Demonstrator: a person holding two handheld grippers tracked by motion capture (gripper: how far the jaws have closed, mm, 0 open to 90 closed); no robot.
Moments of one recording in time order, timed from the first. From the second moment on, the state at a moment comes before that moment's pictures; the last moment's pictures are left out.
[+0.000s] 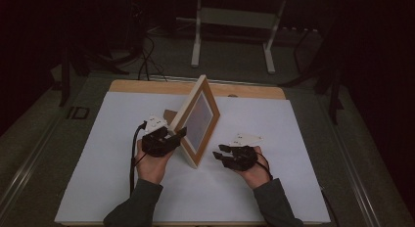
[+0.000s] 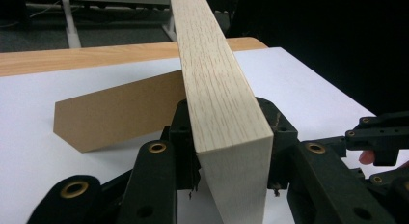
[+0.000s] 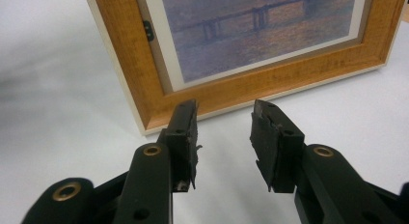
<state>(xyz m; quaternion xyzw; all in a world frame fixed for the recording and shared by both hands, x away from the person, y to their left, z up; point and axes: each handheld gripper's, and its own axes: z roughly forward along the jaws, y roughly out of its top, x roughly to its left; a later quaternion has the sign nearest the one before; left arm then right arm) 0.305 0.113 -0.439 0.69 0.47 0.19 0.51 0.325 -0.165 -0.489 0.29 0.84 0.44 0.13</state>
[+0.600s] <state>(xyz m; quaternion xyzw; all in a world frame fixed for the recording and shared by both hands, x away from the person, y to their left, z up) 0.314 0.126 -0.441 0.68 0.46 0.12 0.56 0.326 -0.169 -0.487 0.29 0.84 0.44 0.13</state>
